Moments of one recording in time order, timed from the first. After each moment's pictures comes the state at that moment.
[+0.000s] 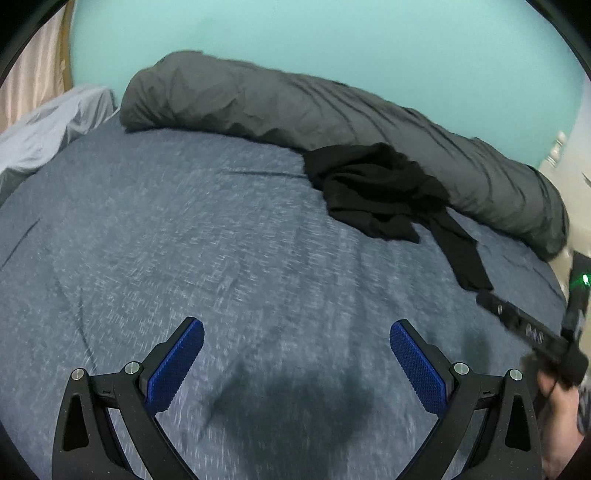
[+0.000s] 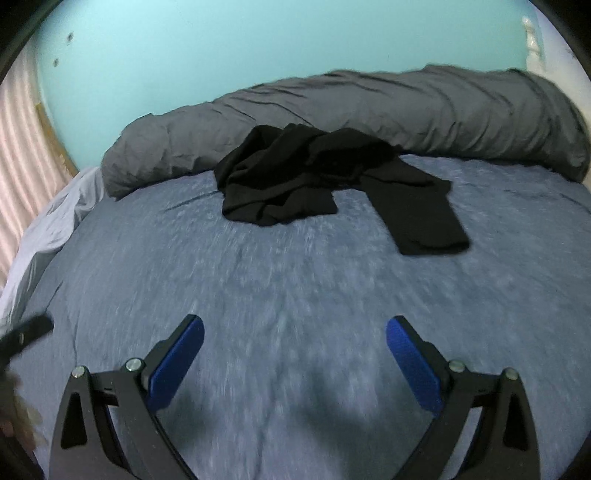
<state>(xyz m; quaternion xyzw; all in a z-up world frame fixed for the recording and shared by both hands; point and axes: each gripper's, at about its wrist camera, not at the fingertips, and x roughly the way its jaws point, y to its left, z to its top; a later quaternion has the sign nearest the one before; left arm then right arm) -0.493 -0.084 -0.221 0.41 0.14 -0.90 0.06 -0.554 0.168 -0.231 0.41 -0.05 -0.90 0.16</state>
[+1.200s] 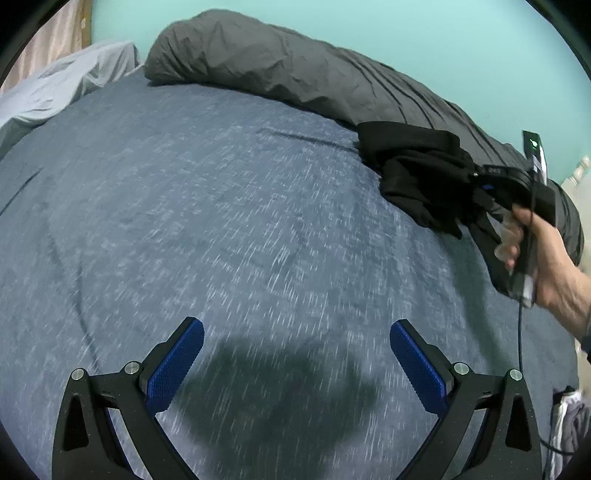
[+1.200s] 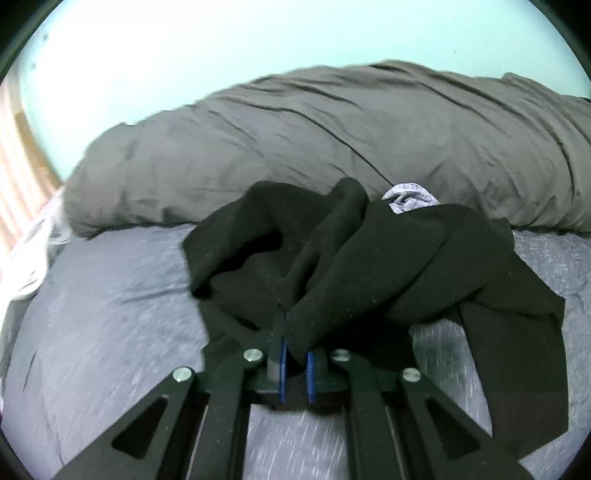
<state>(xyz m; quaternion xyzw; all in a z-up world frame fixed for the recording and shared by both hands) -0.480 -0.138 -0.273 0.42 0.18 -0.89 0.07 -0.756 0.073 -0.232 0.40 -0.05 -0.89 0.21</state>
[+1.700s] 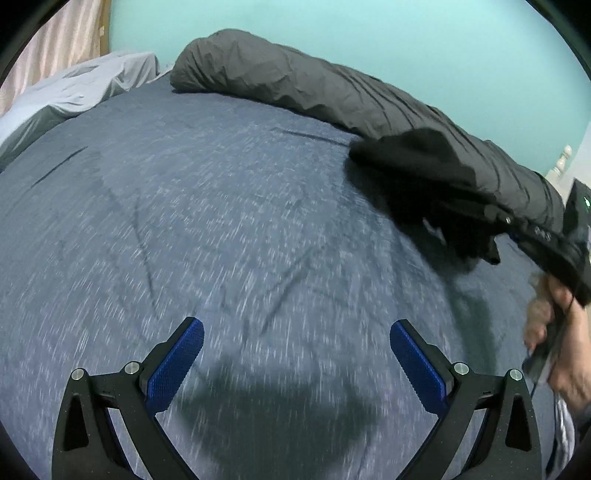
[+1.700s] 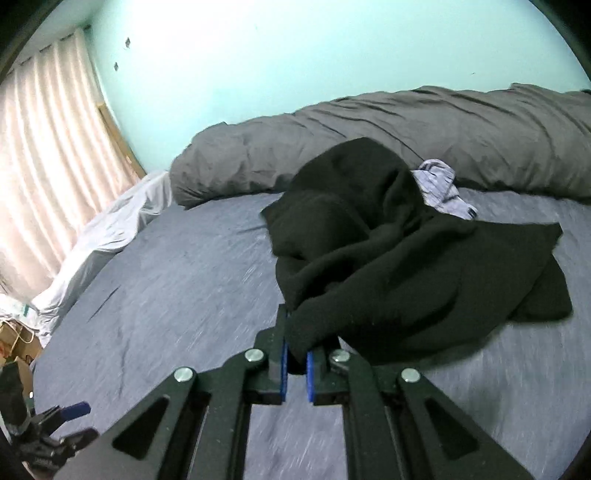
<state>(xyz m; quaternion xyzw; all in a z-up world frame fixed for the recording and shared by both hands) -0.348 -0.108 -0.262 0.39 0.17 -0.90 0.07 -0.533 0.133 -0.217 0.35 -0.06 -0.88 0.32</state>
